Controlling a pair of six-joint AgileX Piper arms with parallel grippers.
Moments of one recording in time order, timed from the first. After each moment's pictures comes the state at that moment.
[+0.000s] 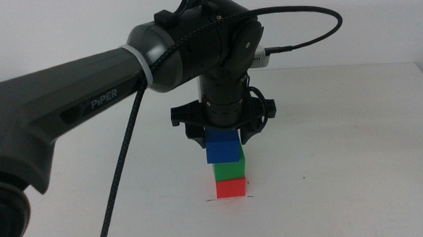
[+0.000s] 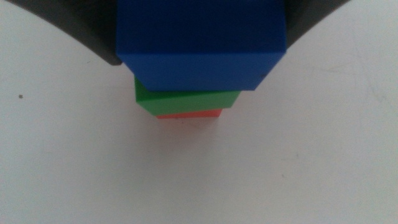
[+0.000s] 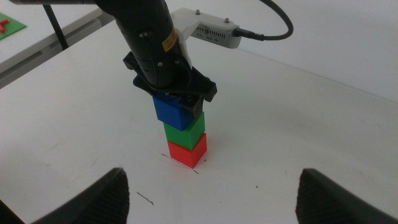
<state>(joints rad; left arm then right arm) -0.74 1.99 -1.79 0.13 1.20 -0.77 0.54 0.56 -0.96 0.10 0.88 -0.04</state>
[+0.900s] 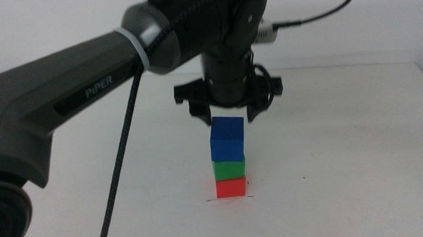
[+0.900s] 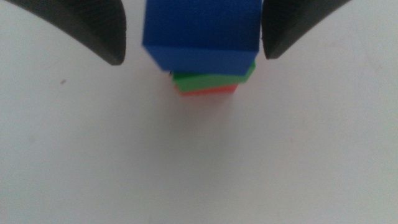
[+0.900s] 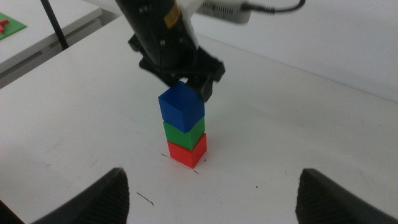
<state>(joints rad) -0.74 1.99 -1.91 0.14 1.24 -0.73 0.54 0.56 -0.96 0.10 0.88 -0.04</state>
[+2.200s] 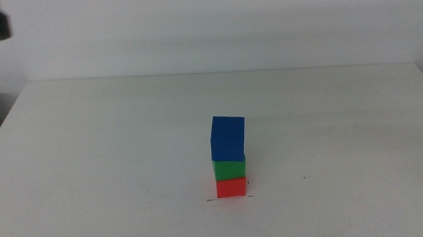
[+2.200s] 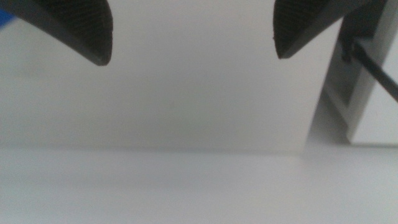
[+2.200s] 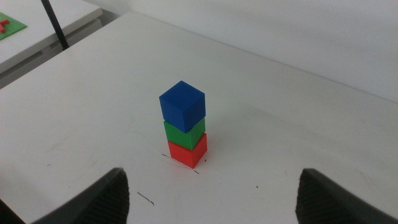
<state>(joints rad) -0.33 0.98 -1.24 0.34 0.92 -0.42 0.54 0.56 -0.96 0.10 0.88 -0.04</state>
